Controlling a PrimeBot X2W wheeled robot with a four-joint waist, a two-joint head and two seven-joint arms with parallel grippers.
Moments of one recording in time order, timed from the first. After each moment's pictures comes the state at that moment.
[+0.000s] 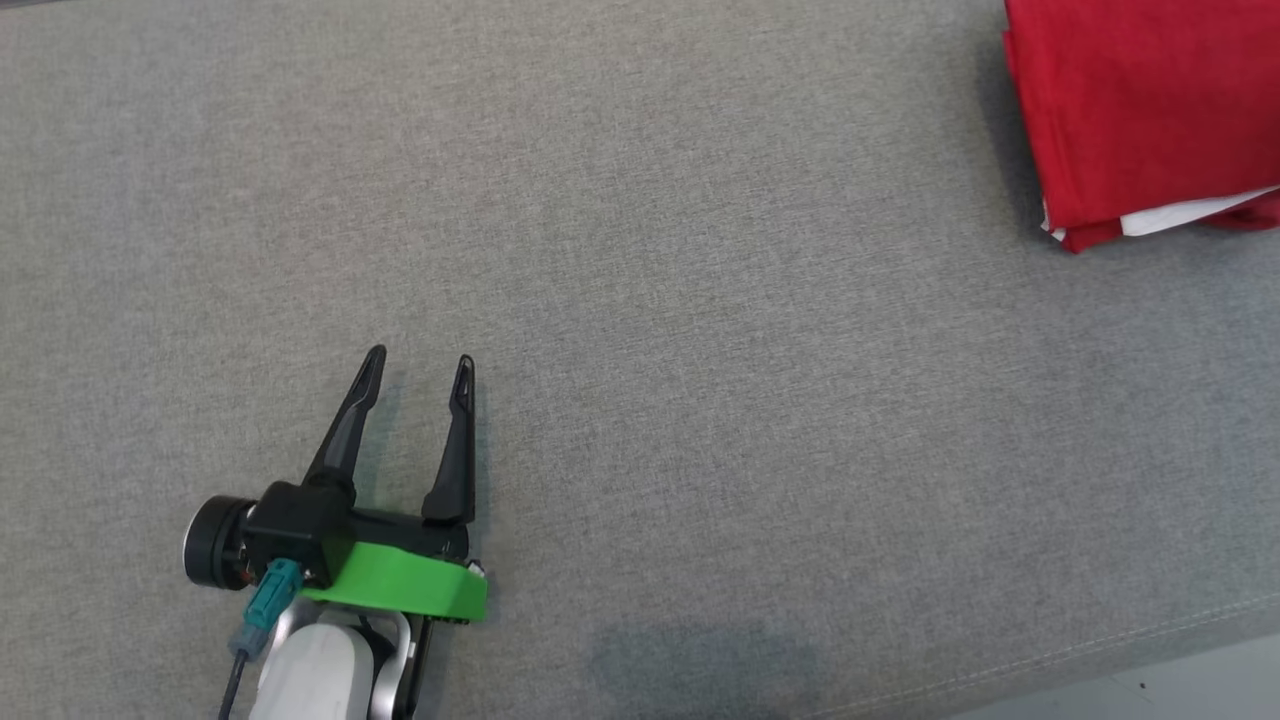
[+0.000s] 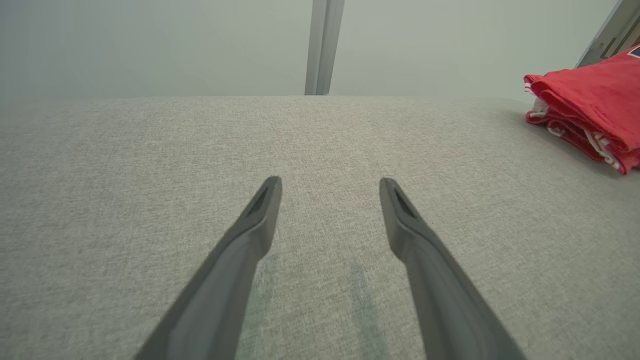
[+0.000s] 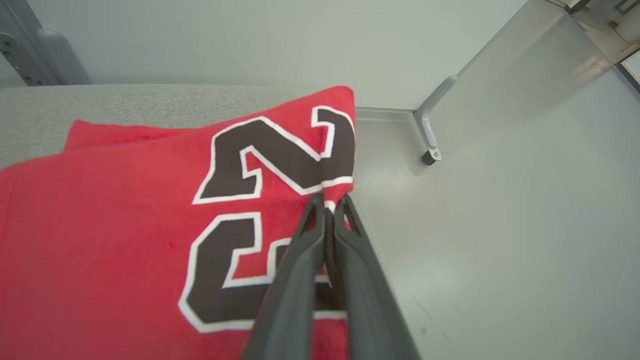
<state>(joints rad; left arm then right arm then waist) -0.16 0.07 -0.20 0.11 -0.19 -0.09 -0.26 -1.01 -0.62 0.09 0.75 0.28 0.13 0.38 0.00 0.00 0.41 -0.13</state>
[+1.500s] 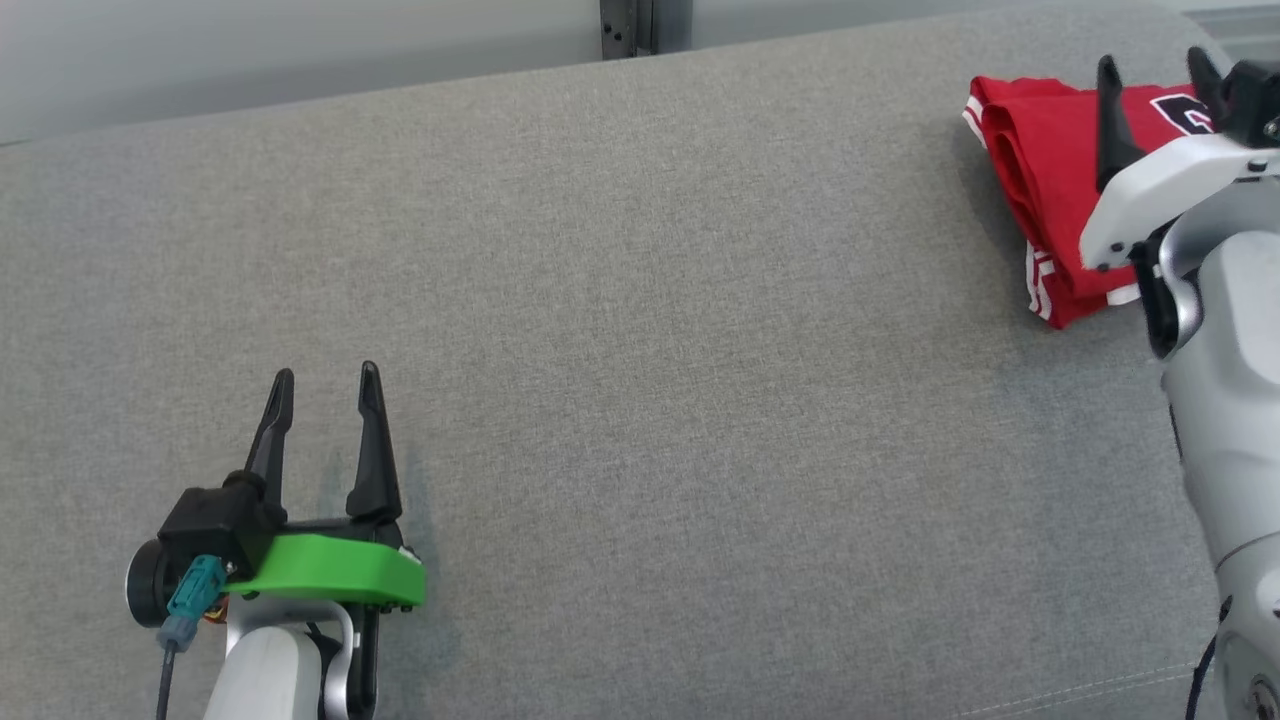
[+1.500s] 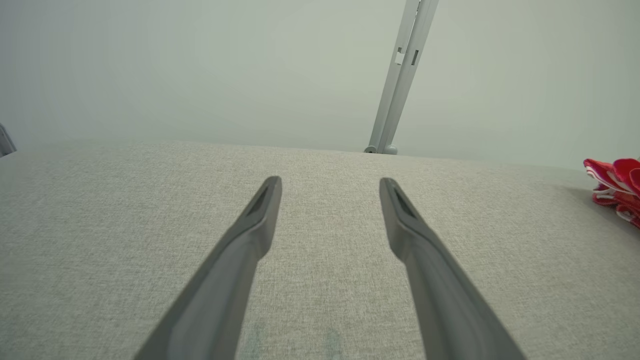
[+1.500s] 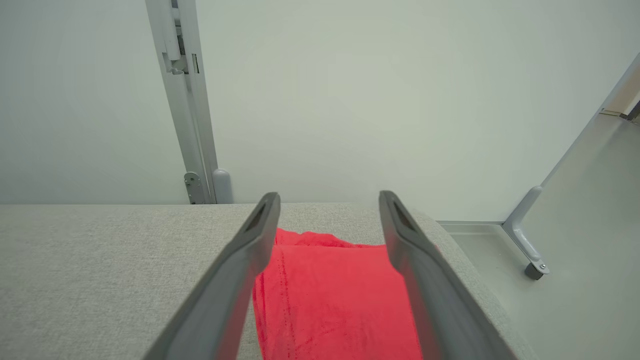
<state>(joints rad) -0.18 0.07 -0.10 0.20 -0.28 -0.03 -0.26 -0.93 -0.25 -0.06 0.94 0.03 0.13 -0.20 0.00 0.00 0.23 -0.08</state>
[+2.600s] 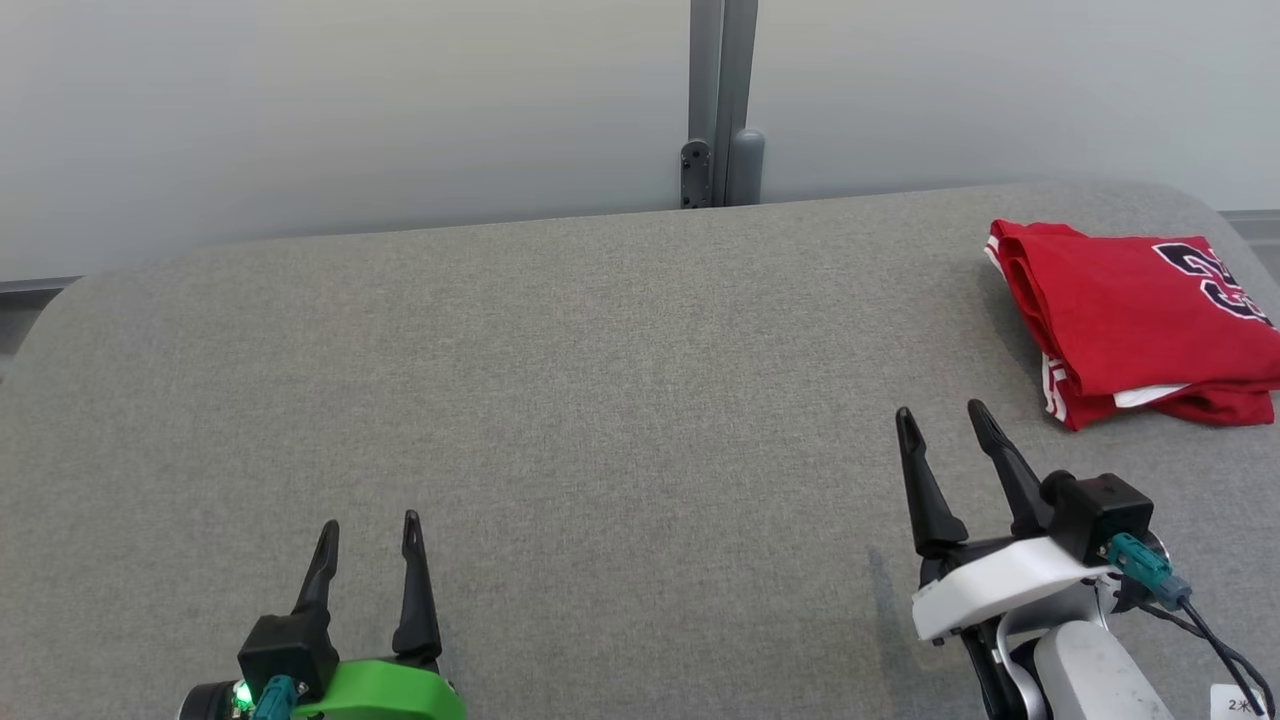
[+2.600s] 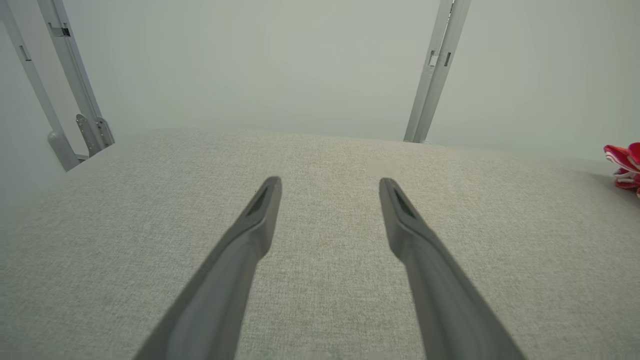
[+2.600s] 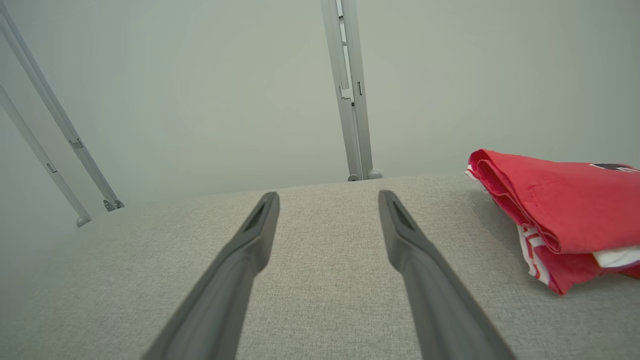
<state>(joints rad) 0.02 0.05 -0.16 0.22 -0.24 0.08 -0.26 -0.13 -0.05 0.11 0.26 0.25 0.13 -0.26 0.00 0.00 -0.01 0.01</state>
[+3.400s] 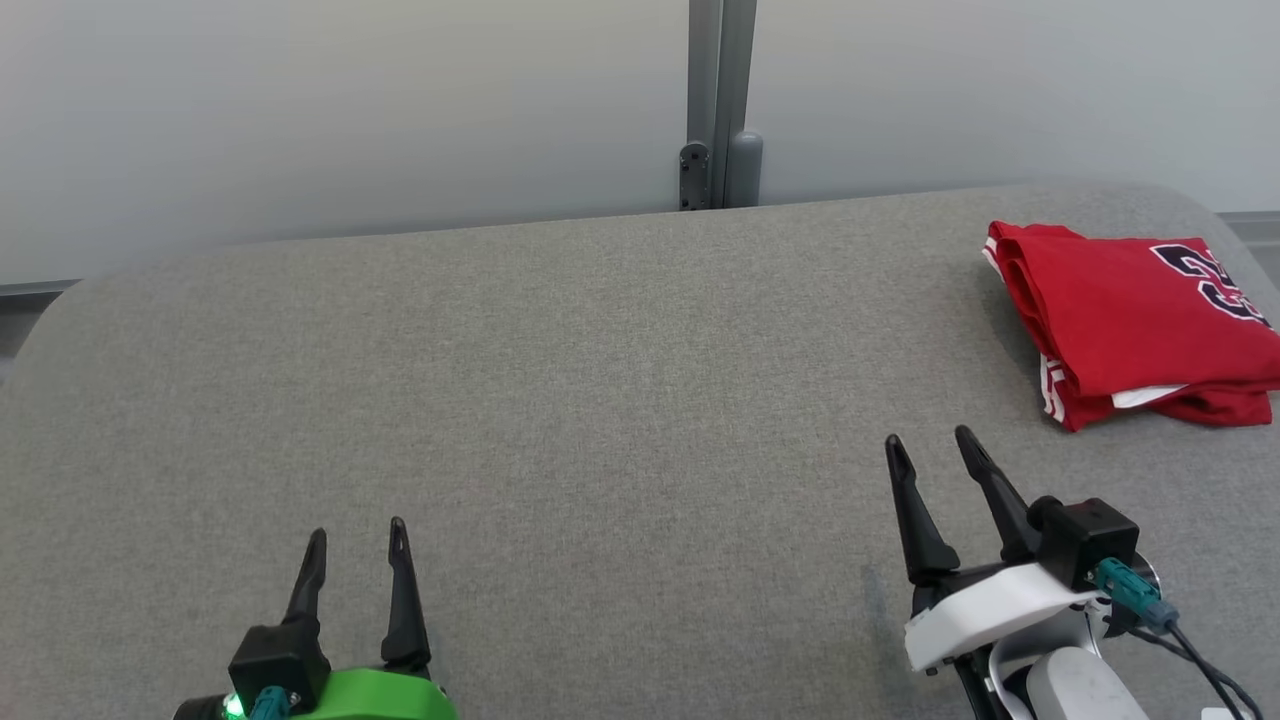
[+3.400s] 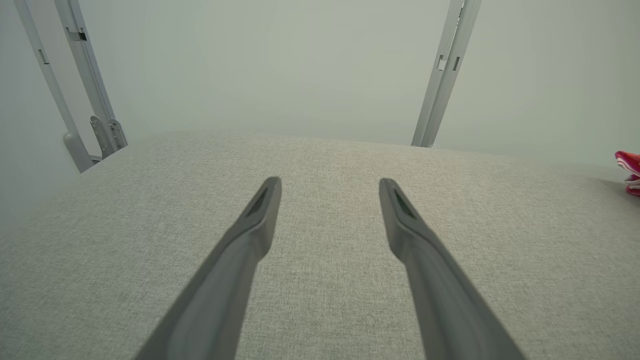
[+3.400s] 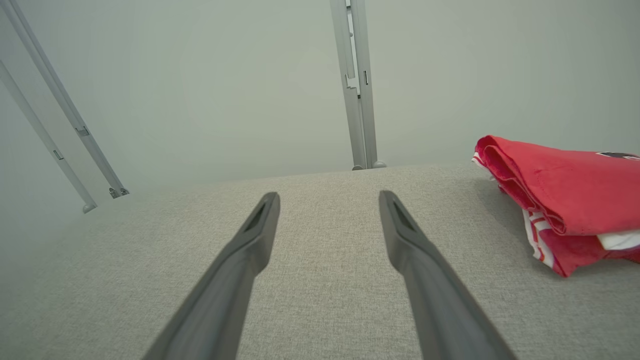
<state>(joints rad) 0.05 0.06 -0.15 0.19 -0.25 0.11 -0.26 -0.09 -0.05 0.12 0.24 0.23 0.13 -0.26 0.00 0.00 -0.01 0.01</state>
